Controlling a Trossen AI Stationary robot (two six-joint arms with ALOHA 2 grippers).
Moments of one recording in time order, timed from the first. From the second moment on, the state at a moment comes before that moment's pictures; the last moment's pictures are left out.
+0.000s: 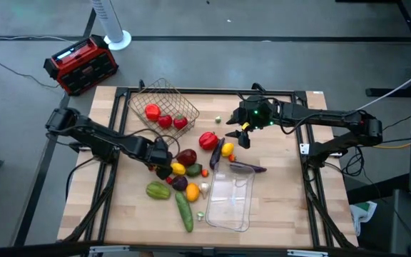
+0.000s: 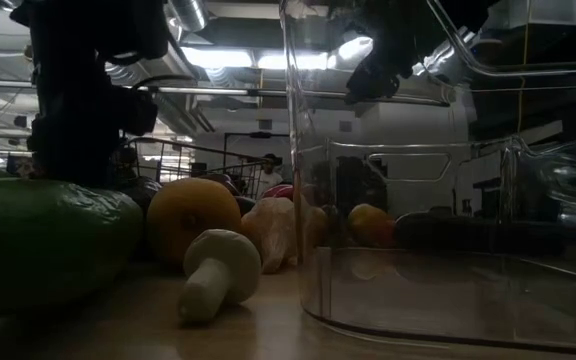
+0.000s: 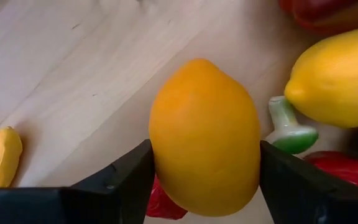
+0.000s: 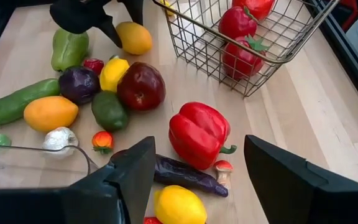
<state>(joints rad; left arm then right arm) -0.18 1.40 0.74 -0.78 -0.16 -1.04 -0.24 1.35 1.07 -0.39 -0.20 -0.07</state>
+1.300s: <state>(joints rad) 0.07 0.87 0.74 -0.64 -0.41 -0.81 -0.24 1.35 1.07 -0.29 -0.20 -0.03</state>
